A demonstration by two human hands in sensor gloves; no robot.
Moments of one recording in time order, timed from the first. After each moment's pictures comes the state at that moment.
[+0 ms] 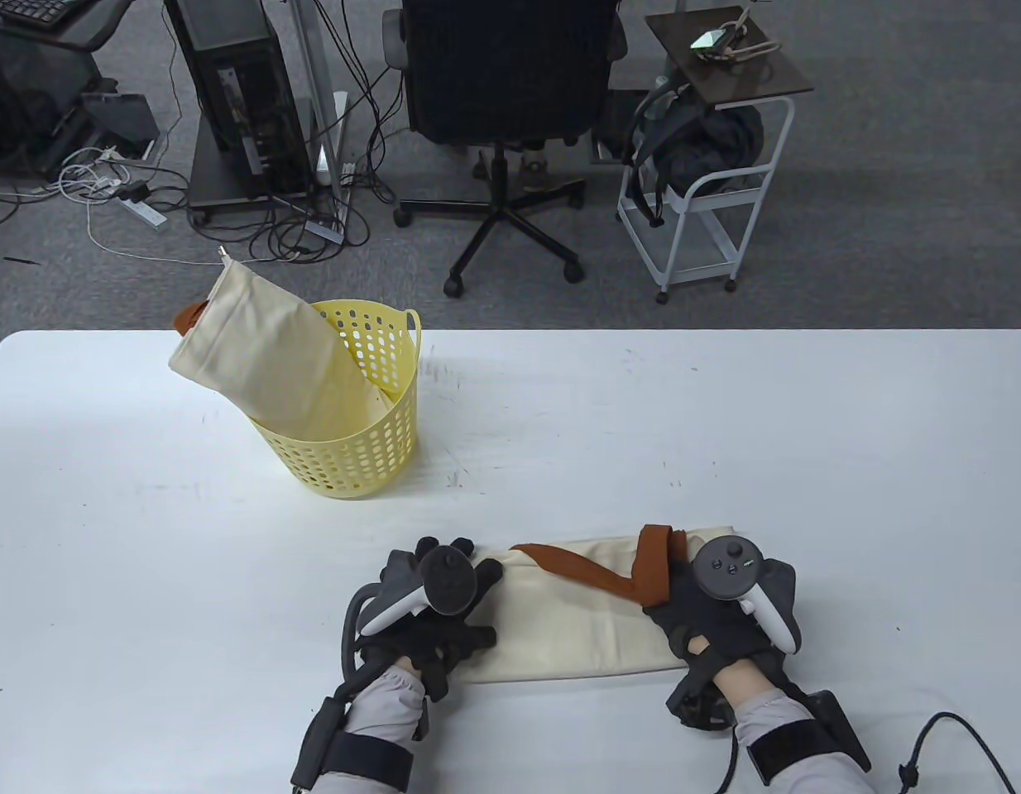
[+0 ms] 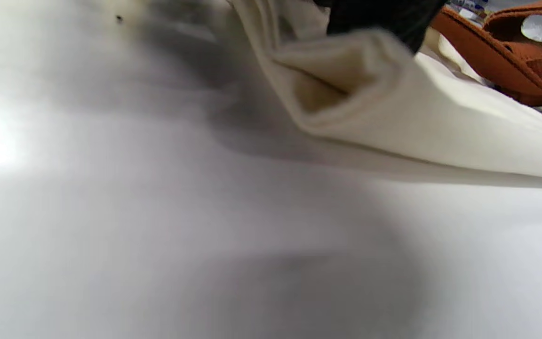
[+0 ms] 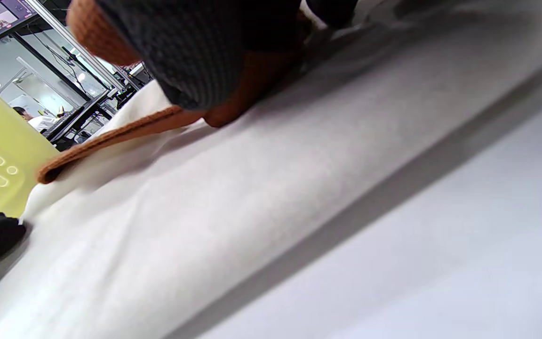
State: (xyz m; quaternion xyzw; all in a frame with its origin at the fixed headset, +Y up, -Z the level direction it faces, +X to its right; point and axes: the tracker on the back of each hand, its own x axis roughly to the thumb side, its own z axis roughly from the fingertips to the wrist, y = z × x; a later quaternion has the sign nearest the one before) left_hand -0.128 -0.767 -0.317 -0.25 -0.13 0.12 0.95; right_hand 0.205 -0.768 -0.310 -0.05 0.18 0.93 0.31
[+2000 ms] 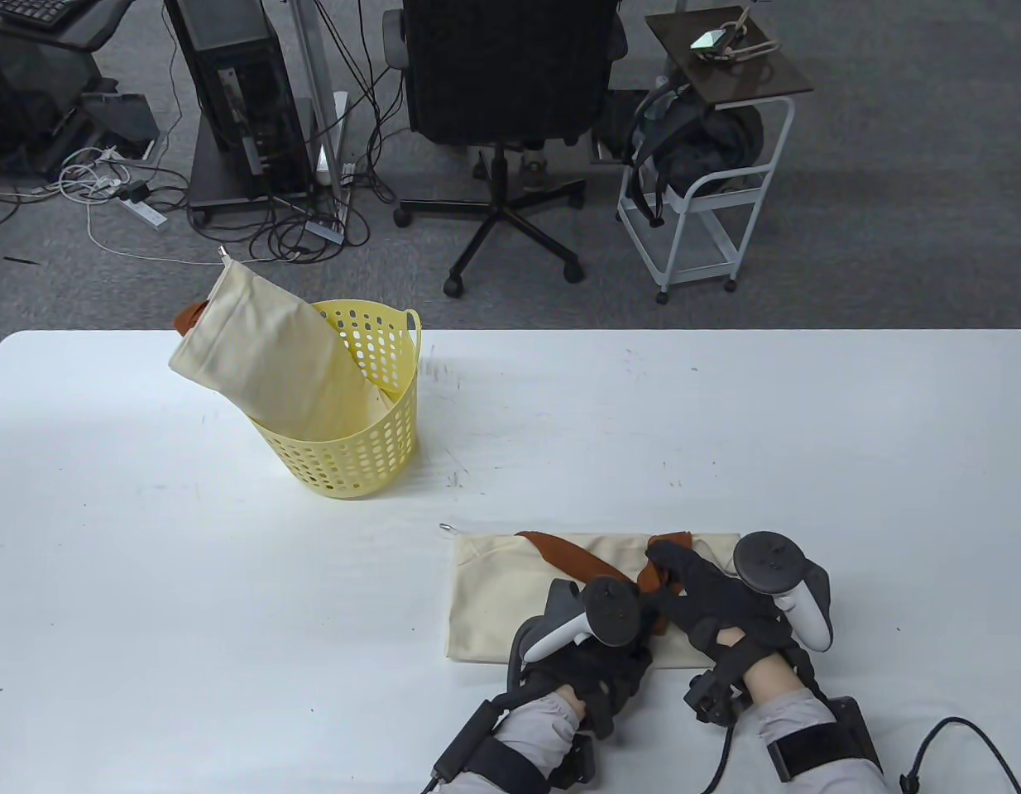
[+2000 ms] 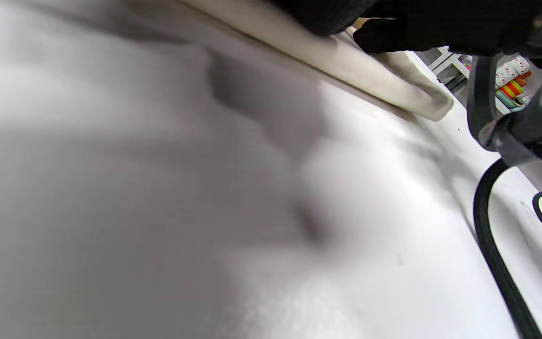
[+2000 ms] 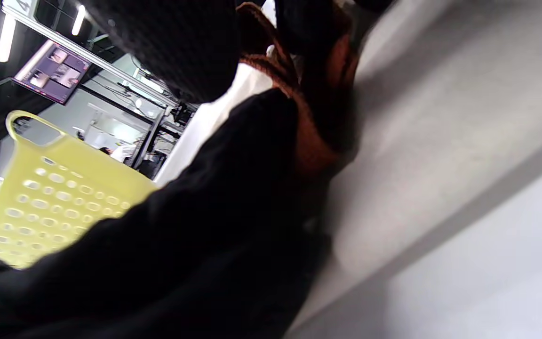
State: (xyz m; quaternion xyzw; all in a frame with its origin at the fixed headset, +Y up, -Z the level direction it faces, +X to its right) left_hand 0.037 -0.783 -0.287 -0.33 -0.22 0.21 0.90; right_hand 0.223 -0.766 -0.314 0.00 0.20 0.88 0.44
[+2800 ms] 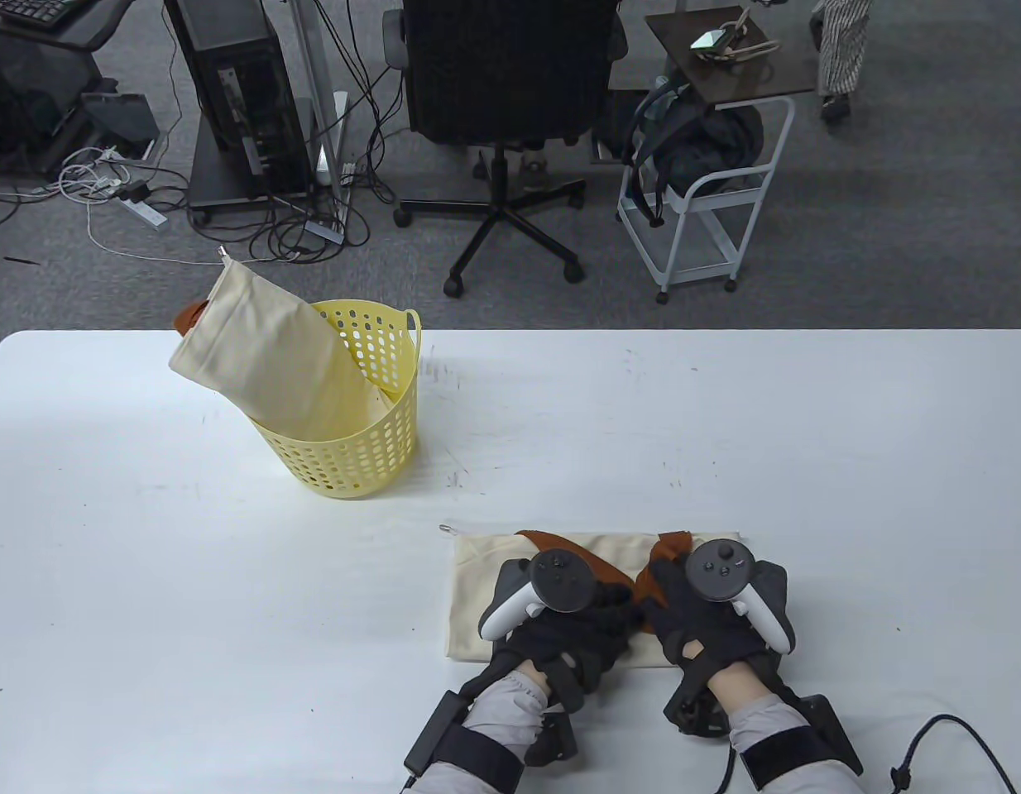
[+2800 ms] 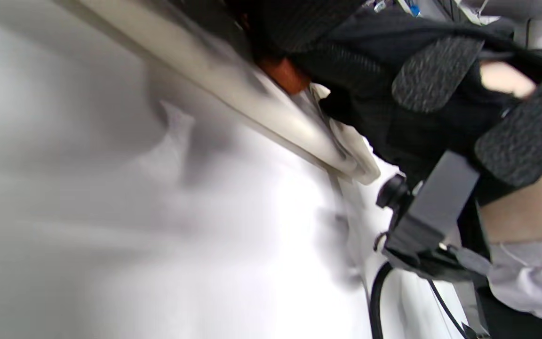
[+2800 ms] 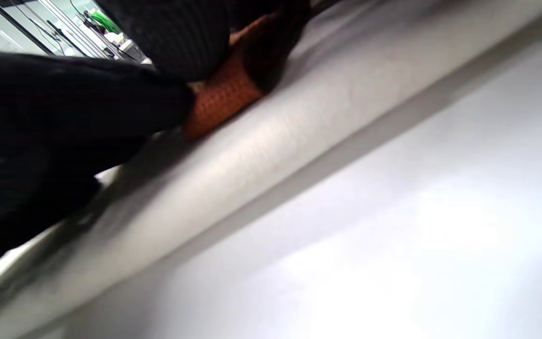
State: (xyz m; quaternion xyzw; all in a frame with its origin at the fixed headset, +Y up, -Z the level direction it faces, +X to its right) left_hand 0.001 -0.773 -0.307 -0.35 -0.22 0.34 0.84; right_hand 0.198 -0.775 -0.310 -0.05 0.22 0.93 0.30
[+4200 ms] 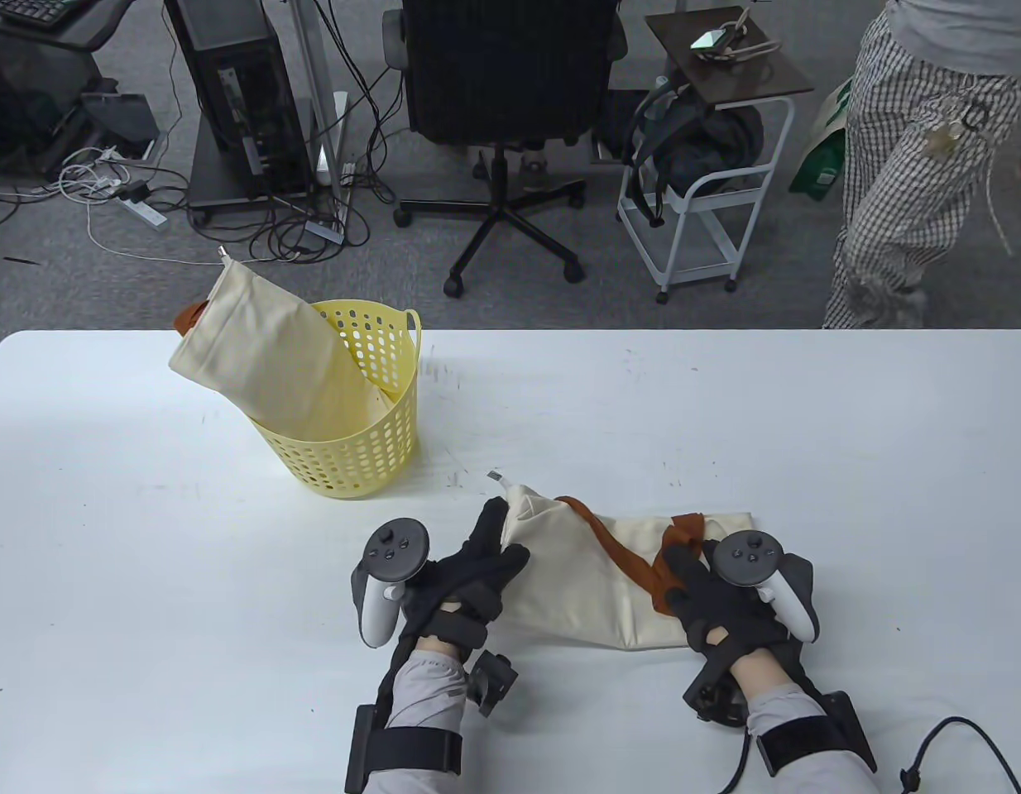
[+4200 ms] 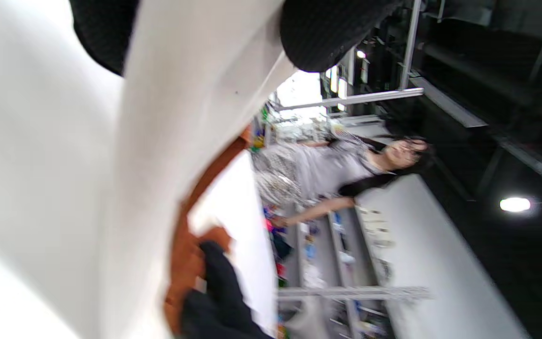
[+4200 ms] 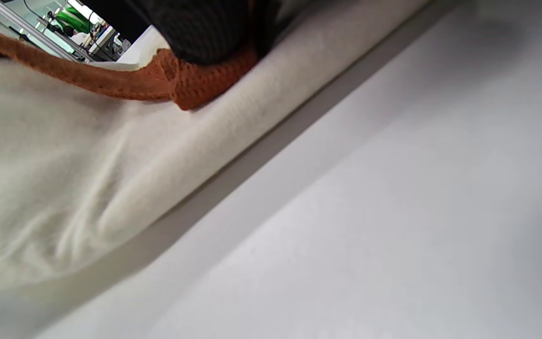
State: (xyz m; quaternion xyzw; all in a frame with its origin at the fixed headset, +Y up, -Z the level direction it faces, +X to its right) left_hand -0.109 -0.741 -0.328 -0.18 -0.12 0.66 0.72; right_hand 0.226 -0.783 -0.321 -0.07 0.25 0.90 0.34
